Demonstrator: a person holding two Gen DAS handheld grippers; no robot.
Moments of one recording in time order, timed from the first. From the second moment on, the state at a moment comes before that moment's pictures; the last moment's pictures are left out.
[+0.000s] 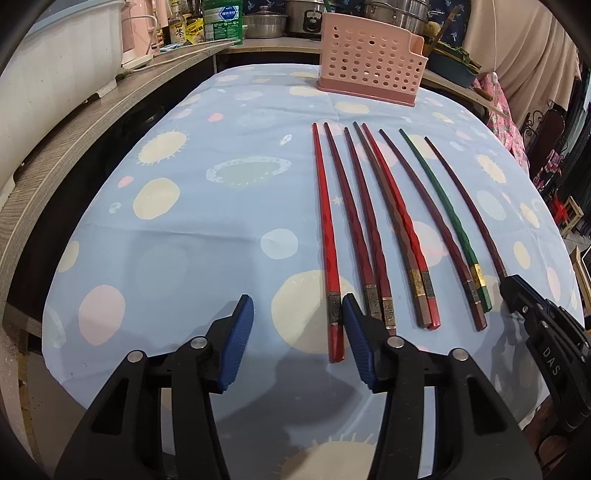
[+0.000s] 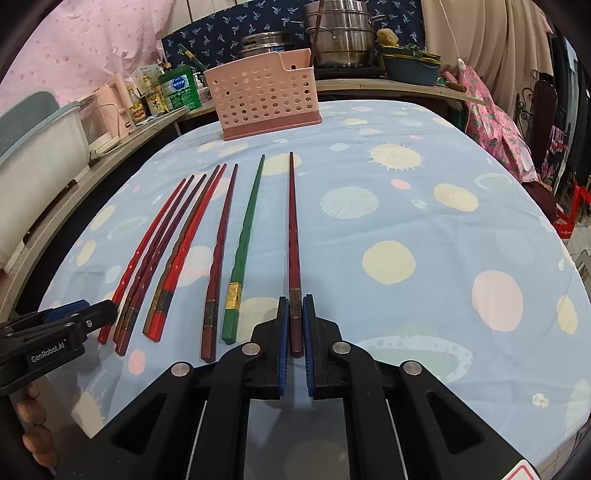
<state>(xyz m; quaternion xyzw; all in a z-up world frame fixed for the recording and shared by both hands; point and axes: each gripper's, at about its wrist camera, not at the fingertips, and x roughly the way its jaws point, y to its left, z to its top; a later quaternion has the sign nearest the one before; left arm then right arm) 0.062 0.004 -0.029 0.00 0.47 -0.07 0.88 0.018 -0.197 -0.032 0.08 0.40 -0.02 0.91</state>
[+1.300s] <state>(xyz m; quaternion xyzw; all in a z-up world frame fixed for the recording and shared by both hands) 0.075 0.023 0.064 -0.05 0.41 -0.09 0.91 0.012 -0.225 0.057 0.12 0.32 -0.02 0.94</state>
